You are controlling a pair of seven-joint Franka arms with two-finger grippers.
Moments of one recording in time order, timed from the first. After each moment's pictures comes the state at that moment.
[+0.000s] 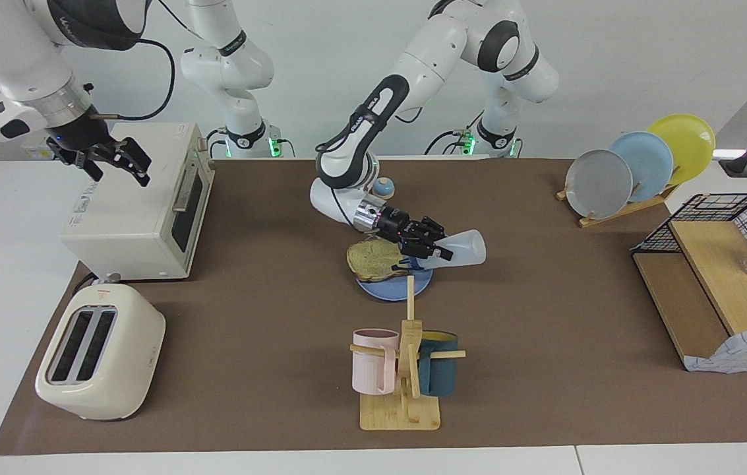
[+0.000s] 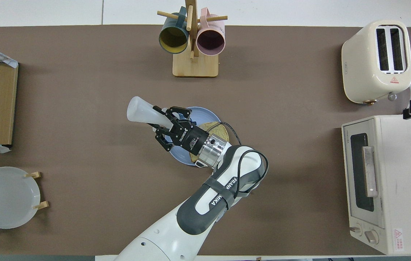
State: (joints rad) left arm -0.97 0.68 -0.01 -1.65 1.37 1.29 0.43; right arm -0.09 -0.02 -0.07 -1.63 0.03 1.54 0.04
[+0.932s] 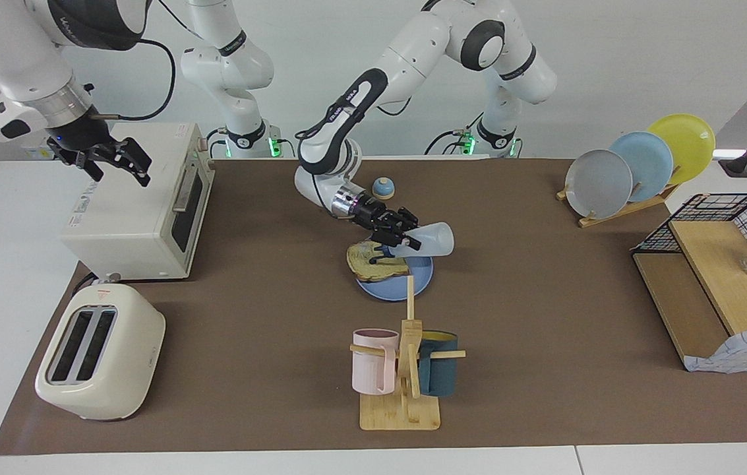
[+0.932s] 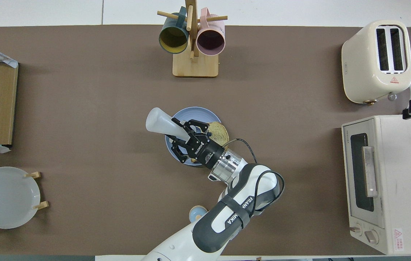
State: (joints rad) left arm -1.04 0.69 0.01 -1.64 1.32 1.32 0.43; right arm -0.09 -0.02 -0.07 -1.63 0.03 1.54 0.04
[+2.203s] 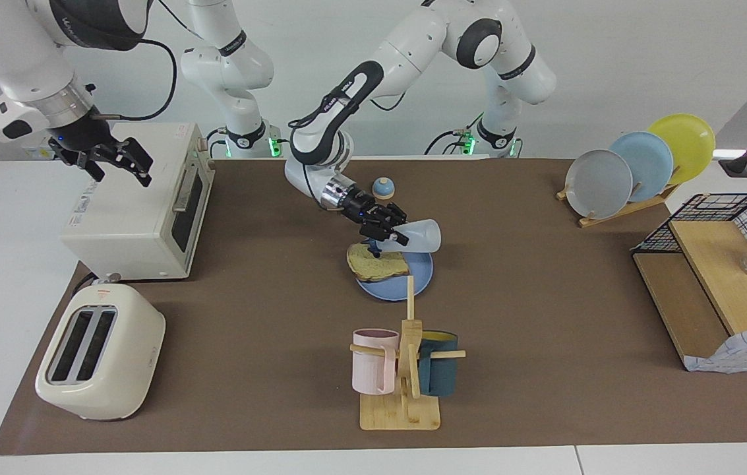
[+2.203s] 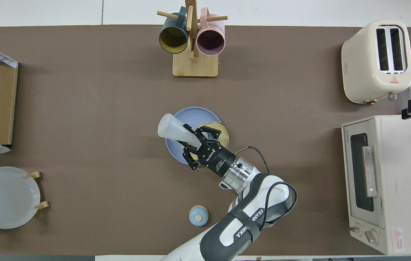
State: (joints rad) left arm -1.11 0.69 0.00 -1.60 1.27 1.32 0.43; right arm -0.08 -0.02 -0.06 -1.63 0.03 1.54 0.04
